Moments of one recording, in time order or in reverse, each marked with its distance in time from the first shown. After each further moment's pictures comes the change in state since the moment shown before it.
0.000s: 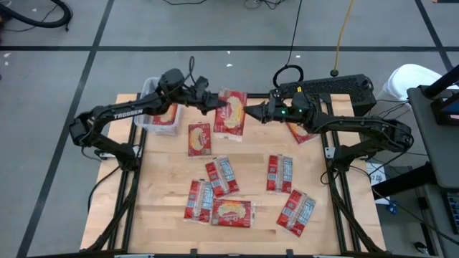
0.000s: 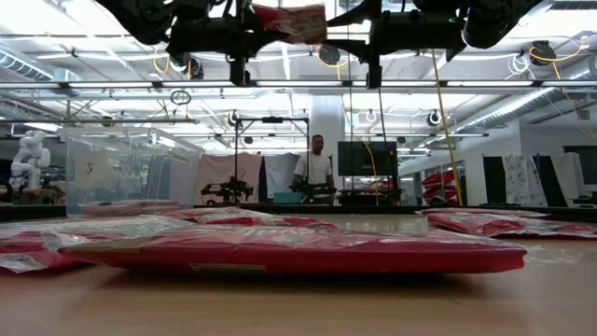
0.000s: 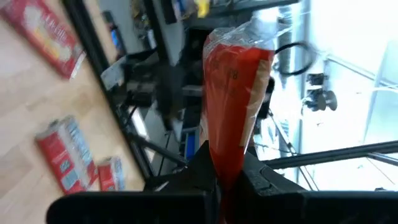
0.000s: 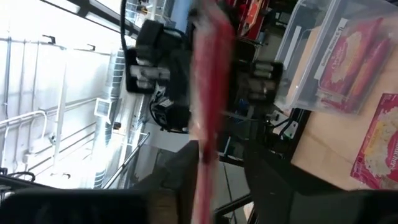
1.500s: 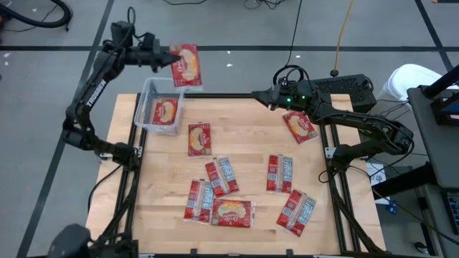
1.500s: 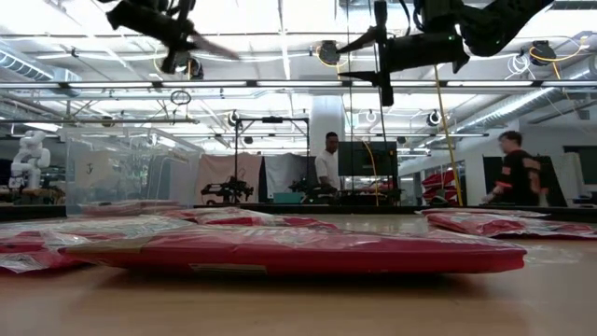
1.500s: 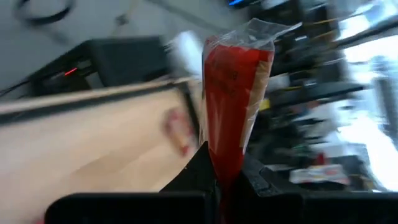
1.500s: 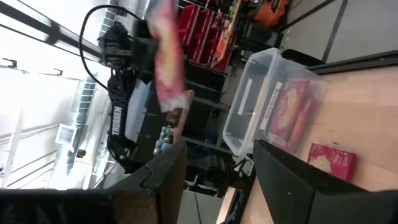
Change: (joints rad) left arm 0.638 -0.052 0.470 -1.076 0.150 0.658; right arm -0.205 -0.016 0.000 -0.102 -0.050 -0.081
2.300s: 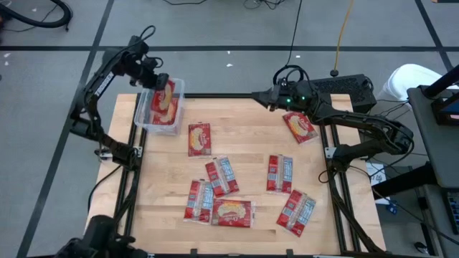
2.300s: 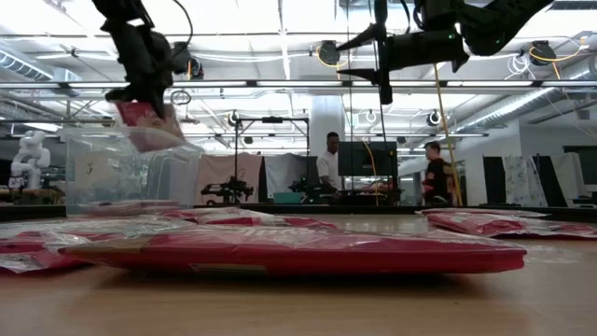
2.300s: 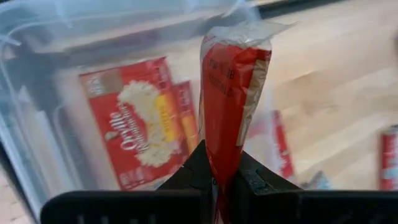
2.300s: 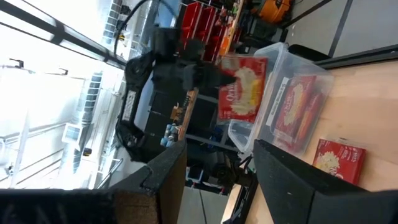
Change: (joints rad) left arm 0.023 0.139 0.007 -0.612 -0.601 0.598; right arm 0.023 0.000 0.000 0.012 -0.004 0.018
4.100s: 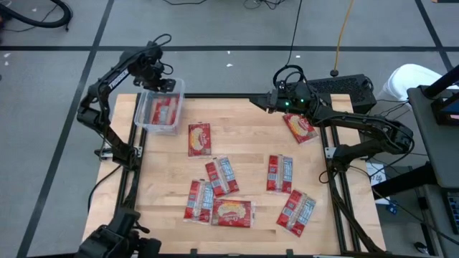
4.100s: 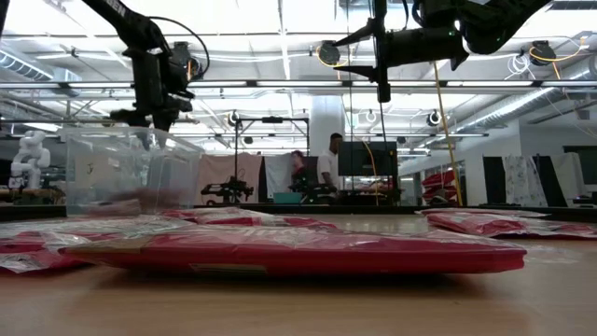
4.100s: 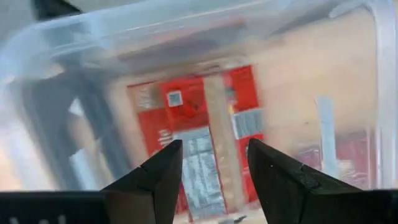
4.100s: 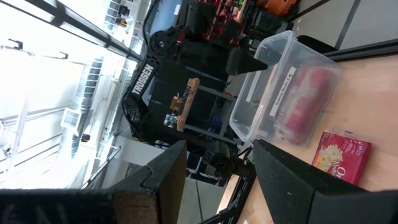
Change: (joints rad) left arm -0.068 0.131 -0.051 0.101 -0.248 -0.017; right arm 0.033 0.000 0.000 0.000 0.002 -0.044
